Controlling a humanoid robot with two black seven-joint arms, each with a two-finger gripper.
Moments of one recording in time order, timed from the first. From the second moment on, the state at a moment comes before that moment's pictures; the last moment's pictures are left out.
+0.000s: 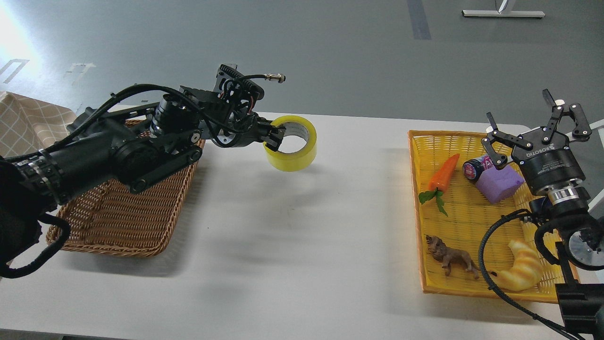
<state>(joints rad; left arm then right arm) -1.10 0.41 -0.30 -1.00 1.87 -0.47 -0.09 0.27 -0.15 1.66 1.07 -0.17 0.49 -0.16</state>
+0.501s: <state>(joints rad) -1.08 0.71 -0.30 -1.08 1.86 -0.49 -0.14 0.28 -0.15 1.65 1.06 -0.18 0.49 -0.16</state>
